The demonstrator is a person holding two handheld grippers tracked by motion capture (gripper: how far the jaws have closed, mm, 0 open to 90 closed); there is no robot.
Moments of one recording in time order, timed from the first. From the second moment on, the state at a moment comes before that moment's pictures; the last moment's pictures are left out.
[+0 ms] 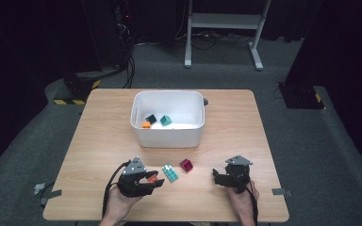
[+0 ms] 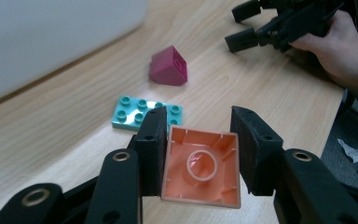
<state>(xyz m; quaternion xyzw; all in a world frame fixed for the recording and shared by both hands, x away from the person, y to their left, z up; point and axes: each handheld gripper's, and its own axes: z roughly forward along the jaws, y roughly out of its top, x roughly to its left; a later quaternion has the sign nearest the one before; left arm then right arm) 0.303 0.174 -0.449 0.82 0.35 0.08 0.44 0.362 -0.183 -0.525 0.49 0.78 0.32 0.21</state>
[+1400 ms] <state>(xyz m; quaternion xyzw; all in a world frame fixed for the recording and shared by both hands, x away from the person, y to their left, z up) 0.361 0.196 -0.371 0.80 0.36 0.11 0.47 0.362 -0.183 -0.525 0.49 0.78 0.32 0.21</state>
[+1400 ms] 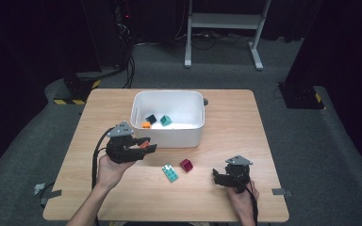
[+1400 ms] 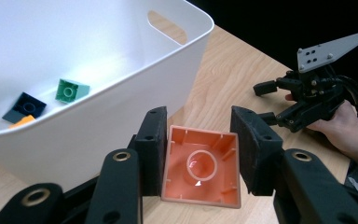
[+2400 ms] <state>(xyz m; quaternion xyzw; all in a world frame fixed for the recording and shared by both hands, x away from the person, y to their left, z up) 0.412 0.191 -0.340 0.79 0.38 0.14 0.46 0.362 -0.183 -0.525 0.49 0.78 0.32 0.21</state>
